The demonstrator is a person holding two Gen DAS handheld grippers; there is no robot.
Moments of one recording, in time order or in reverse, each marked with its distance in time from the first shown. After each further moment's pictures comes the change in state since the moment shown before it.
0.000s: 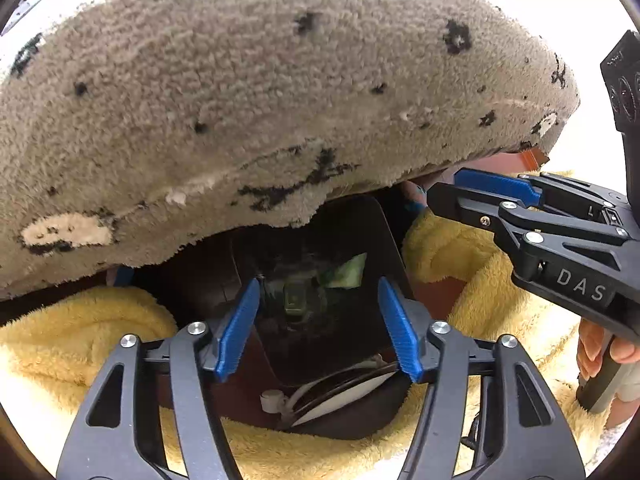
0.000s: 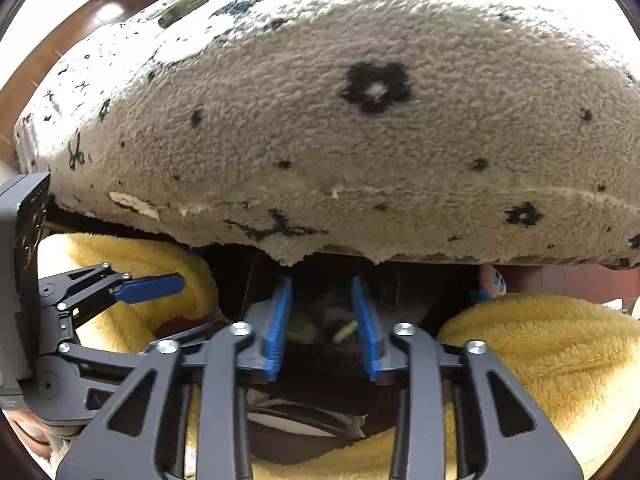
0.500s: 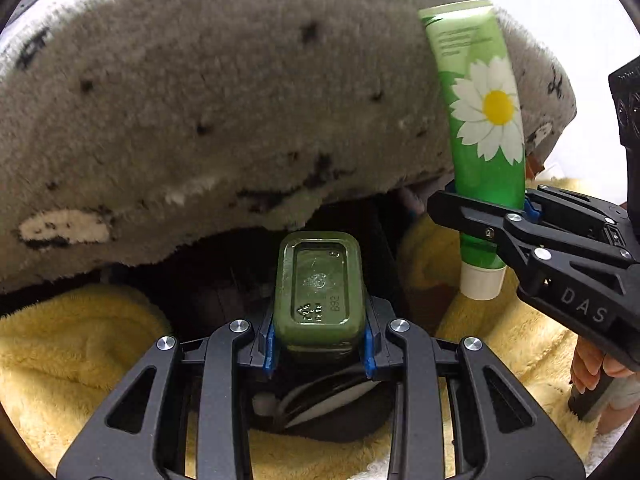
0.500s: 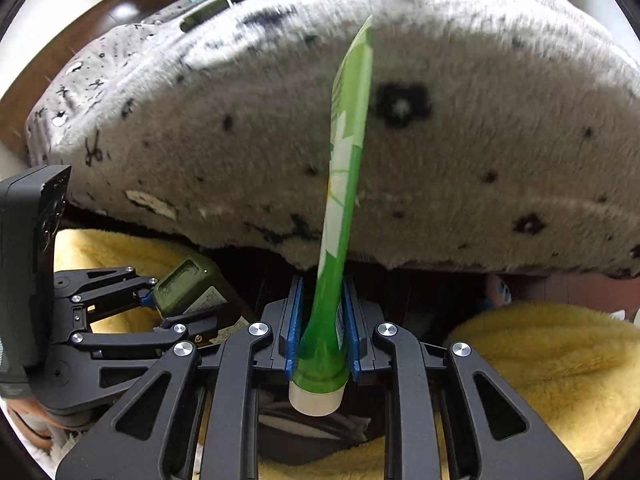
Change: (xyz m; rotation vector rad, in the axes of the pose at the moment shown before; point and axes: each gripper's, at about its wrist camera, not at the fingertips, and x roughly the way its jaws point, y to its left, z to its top) left arm -0.007 0.008 0.000 -0.019 0.004 -0.030; right arm -0.008 0.007 -0.005 -0.024 -0.012 0.039
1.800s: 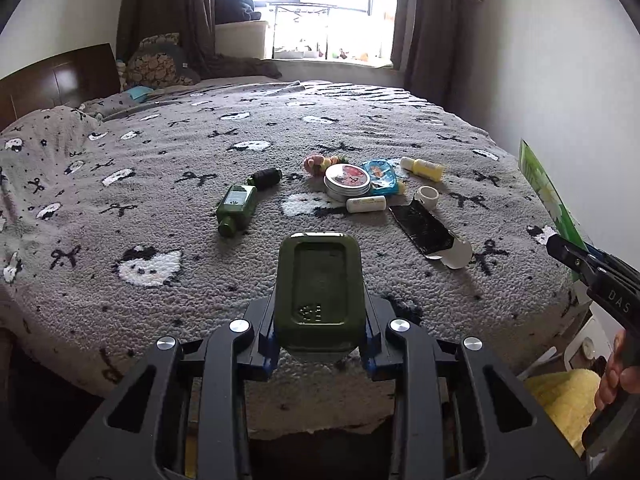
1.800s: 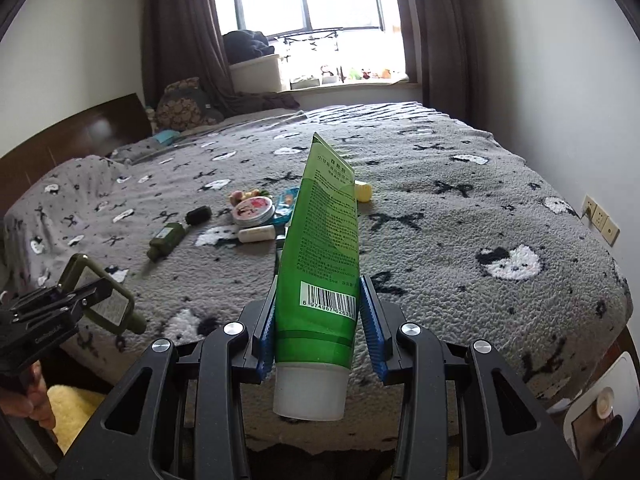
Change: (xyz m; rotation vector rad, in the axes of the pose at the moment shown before) left arm -0.171 0.020 0.107 -0.101 -0.587 0.261; right arm -0.142 -0.027 0.114 0.024 -0.552 -0.176
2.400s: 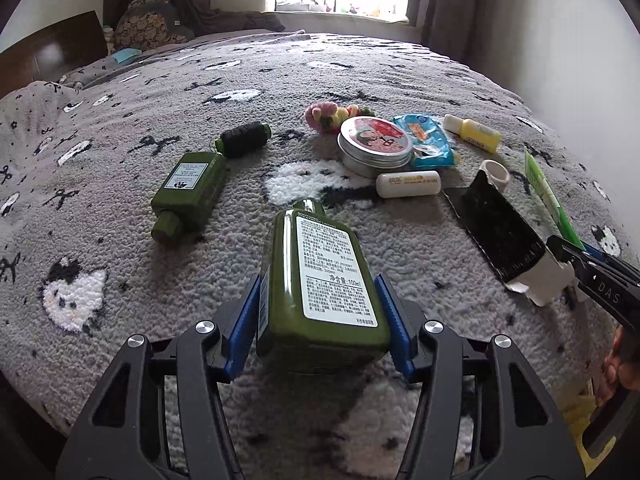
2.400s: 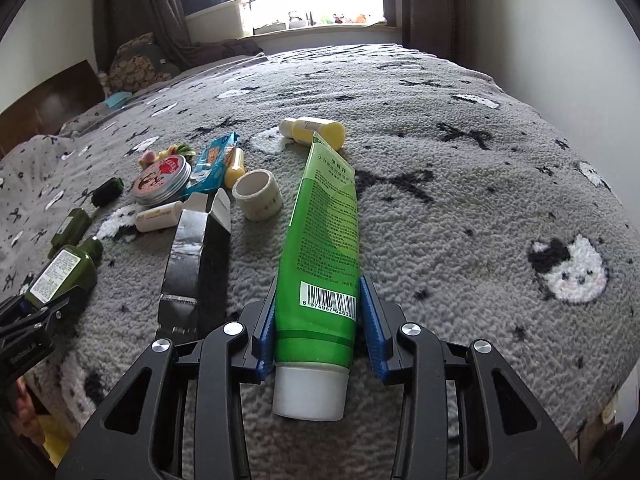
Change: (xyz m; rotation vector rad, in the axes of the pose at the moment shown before) left arm 0.135 0.003 0.022 -0.011 0.156 0.018; right arm 0.145 -0.035 0.009 0.047 0.196 -0.113
